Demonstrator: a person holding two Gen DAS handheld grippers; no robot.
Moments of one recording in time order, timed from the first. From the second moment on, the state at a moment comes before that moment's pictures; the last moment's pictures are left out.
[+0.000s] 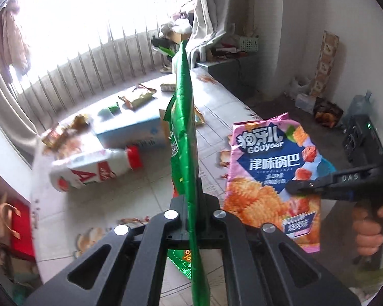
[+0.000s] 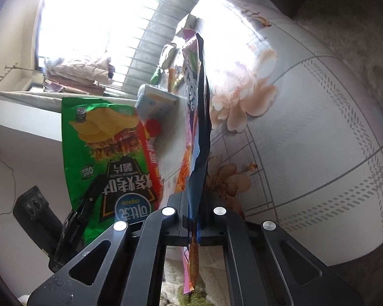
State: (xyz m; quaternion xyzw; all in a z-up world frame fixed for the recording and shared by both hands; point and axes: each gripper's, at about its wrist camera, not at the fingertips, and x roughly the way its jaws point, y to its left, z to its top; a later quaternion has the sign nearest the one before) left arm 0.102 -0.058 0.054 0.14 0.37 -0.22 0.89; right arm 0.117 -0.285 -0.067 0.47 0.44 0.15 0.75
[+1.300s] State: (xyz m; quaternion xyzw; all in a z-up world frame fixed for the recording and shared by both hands) left arm 0.059 0.004 0.071 0.13 0.32 -0.14 0.93; right arm 0.131 -0.272 -0.044 0.44 0.41 0.17 0.78
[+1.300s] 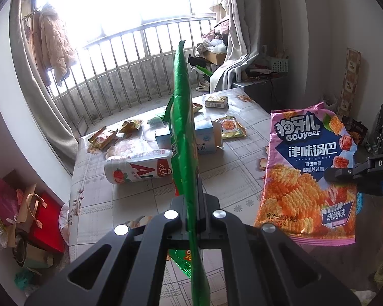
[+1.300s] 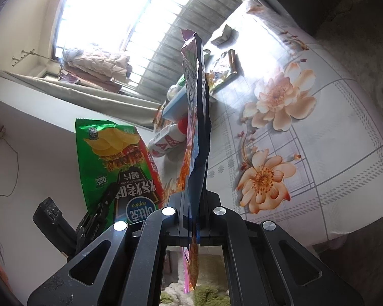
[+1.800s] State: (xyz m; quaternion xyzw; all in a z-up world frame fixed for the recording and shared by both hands) left arm 0.058 0.013 0.068 0.13 0.31 -0.14 0.93; right arm 0.131 -0.271 -0.039 0.44 0.40 0.17 0.79
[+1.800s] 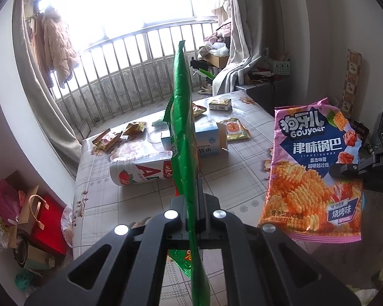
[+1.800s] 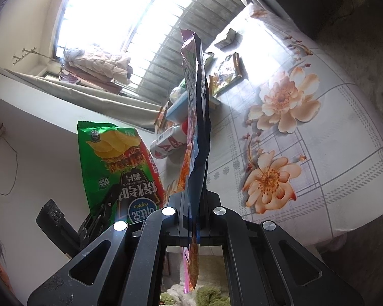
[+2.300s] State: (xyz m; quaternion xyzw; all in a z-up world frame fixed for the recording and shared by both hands) left arm 0.058 0.015 0.076 0.09 0.31 -0.16 0.93; right arm 0.133 -0.276 -0.038 0.44 0.40 0.17 0.79
